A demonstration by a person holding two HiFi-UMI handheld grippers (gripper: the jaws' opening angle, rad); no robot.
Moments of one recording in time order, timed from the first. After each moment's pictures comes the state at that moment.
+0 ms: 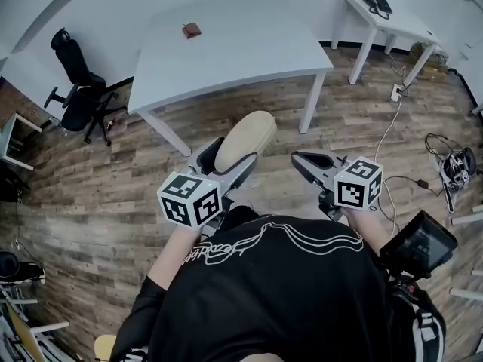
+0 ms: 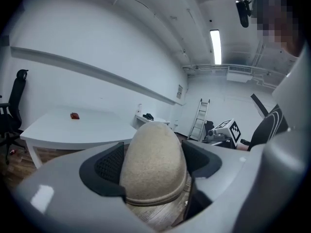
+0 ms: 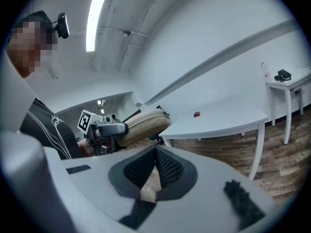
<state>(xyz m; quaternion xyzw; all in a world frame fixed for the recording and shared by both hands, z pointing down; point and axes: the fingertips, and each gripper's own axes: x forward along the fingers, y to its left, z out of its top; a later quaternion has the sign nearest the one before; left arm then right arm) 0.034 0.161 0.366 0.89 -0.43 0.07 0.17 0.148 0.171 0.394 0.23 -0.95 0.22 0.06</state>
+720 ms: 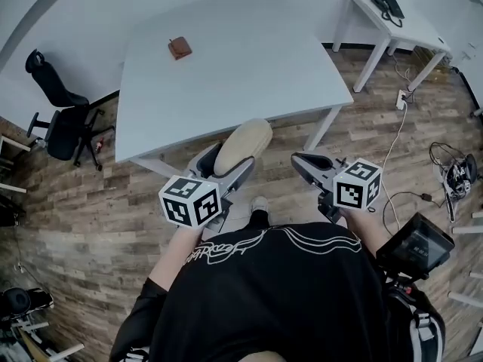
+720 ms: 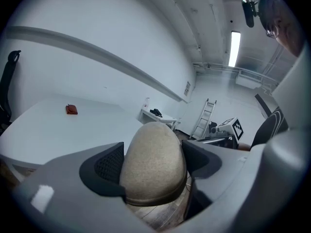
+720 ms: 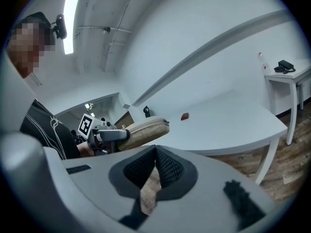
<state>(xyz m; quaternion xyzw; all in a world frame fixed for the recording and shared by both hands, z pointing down) -0.020 -0.068 0.410 0.88 -0.41 0.09 0.23 0.102 -0.053 0.419 0.26 -0.93 0.26 0.07</state>
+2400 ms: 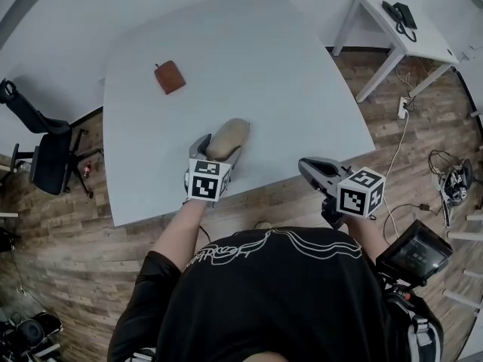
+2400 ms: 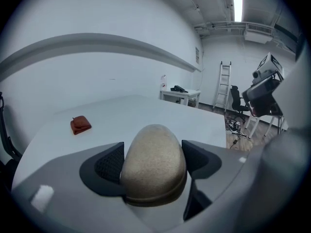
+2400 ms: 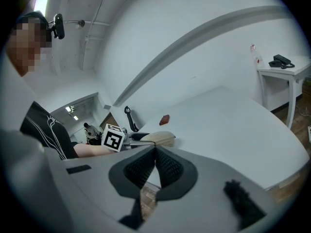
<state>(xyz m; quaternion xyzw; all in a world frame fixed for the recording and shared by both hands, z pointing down) -0.099 -0.354 0.549 0.84 -0.45 0.27 0.15 0.074 -0.264 0.455 0.33 -0.89 0.31 0.10</state>
